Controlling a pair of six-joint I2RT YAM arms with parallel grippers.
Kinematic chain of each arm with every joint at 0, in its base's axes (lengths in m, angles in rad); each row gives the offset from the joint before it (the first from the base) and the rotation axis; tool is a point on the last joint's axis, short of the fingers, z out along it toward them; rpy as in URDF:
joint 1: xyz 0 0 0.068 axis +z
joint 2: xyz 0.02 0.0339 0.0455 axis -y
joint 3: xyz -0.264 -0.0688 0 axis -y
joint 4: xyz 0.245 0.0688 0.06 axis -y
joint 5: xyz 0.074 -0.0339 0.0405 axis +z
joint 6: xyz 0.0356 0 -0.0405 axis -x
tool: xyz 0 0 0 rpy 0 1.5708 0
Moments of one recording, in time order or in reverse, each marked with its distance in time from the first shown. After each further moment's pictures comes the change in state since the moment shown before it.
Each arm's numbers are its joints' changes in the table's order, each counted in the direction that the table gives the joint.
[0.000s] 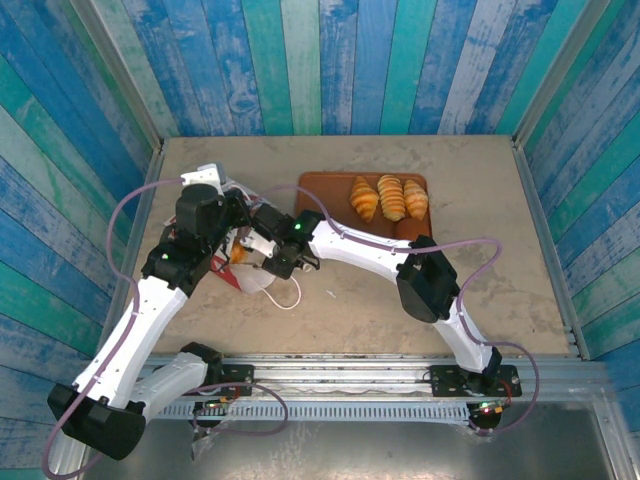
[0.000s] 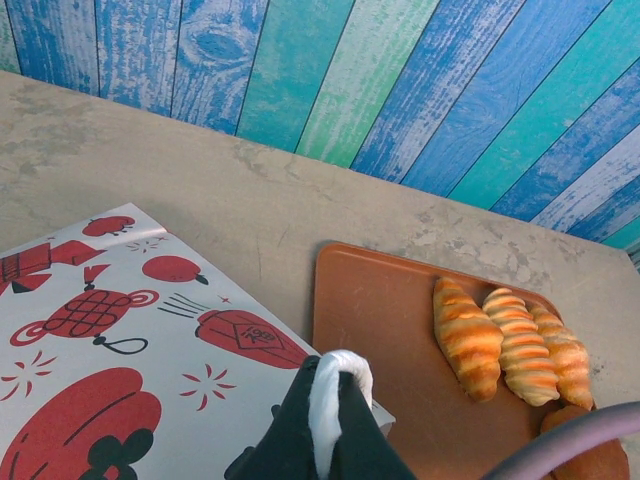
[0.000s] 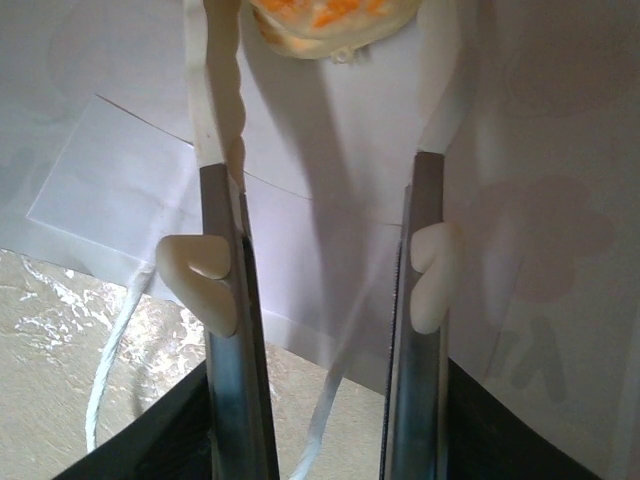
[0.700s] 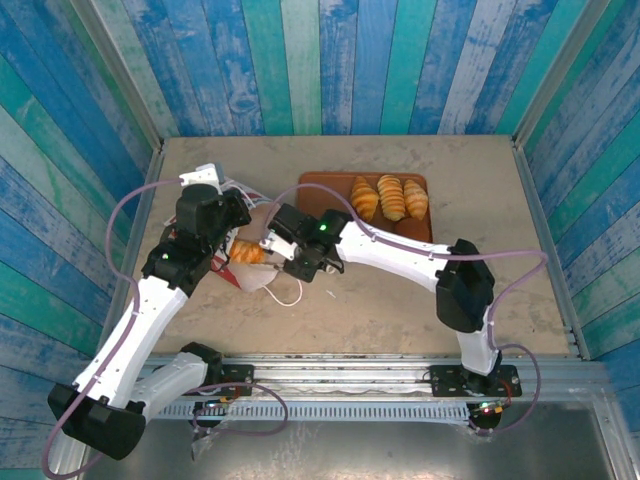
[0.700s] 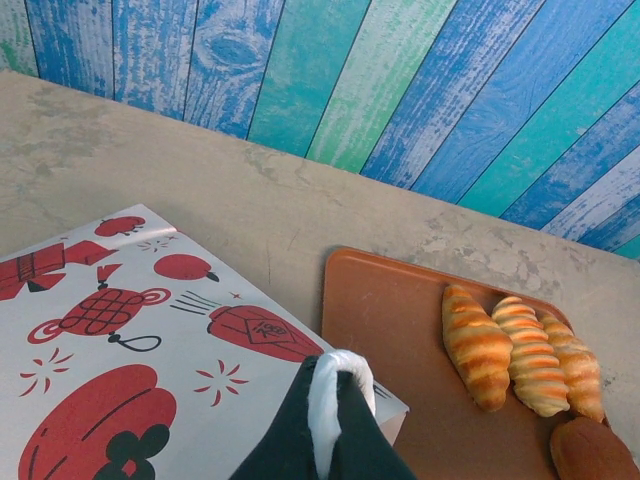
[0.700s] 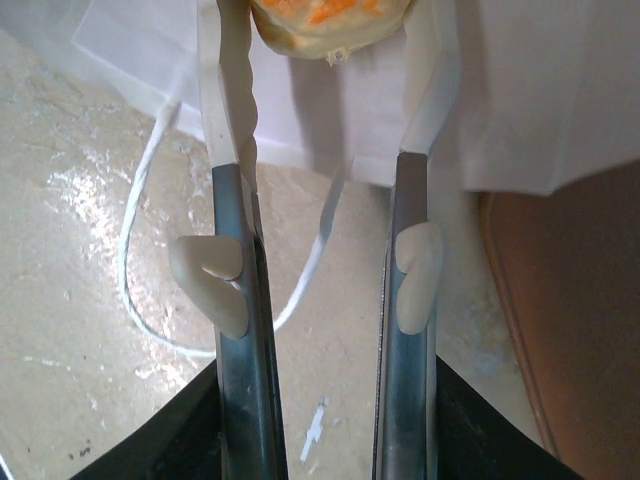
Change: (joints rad) left arm 0.000 -0.002 -0.002 0.002 0.027 0.008; right arm 0.000 0.257 -0.227 -0.056 -0.055 0.004
